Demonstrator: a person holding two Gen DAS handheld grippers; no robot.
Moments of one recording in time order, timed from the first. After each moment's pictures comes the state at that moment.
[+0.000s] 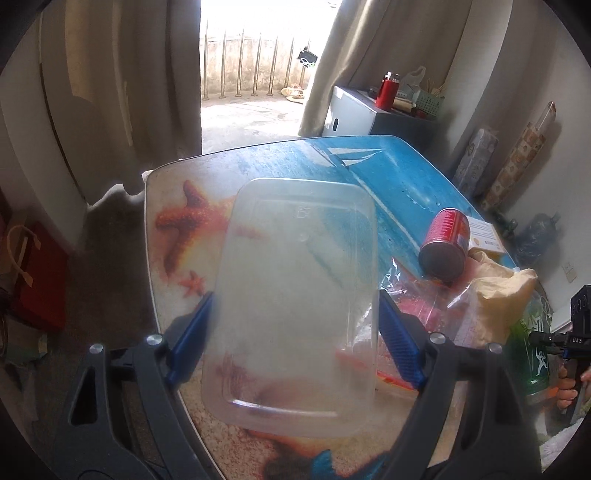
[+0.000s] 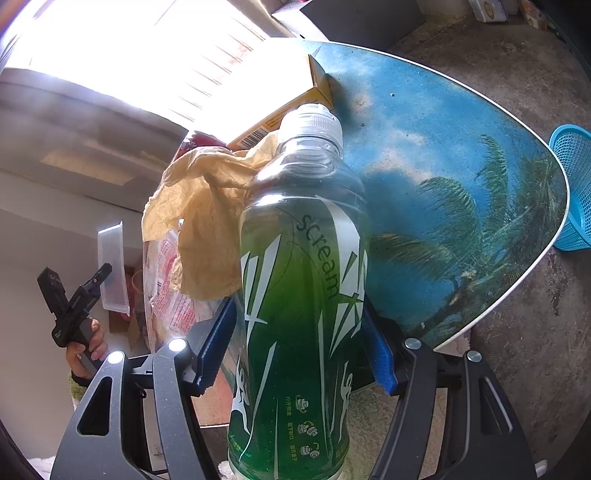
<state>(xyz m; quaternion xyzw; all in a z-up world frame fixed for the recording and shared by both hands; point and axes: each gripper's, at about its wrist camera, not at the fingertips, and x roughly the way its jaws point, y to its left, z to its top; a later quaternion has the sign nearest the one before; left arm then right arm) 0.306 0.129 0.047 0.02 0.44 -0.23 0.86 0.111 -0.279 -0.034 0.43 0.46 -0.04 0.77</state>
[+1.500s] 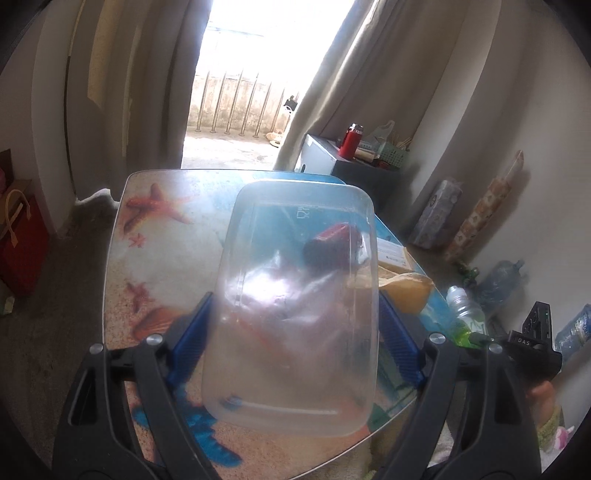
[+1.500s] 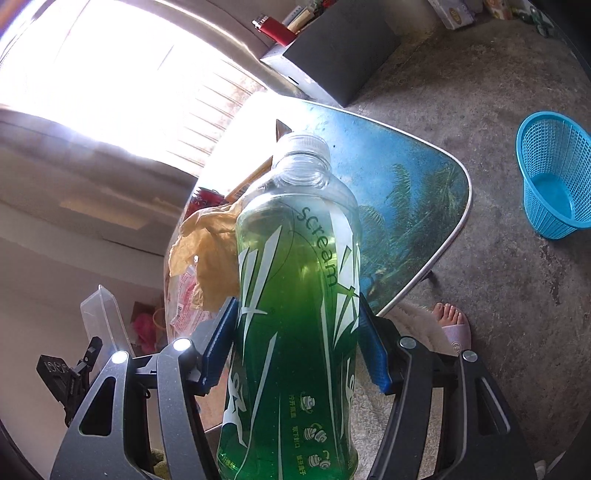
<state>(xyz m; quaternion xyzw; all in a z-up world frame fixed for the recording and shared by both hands) 0.153 0.082 0.090 -0.06 0.36 -0.26 0.89 0.025 -0.330 -0.012 0.48 0.38 -0.06 0.79</state>
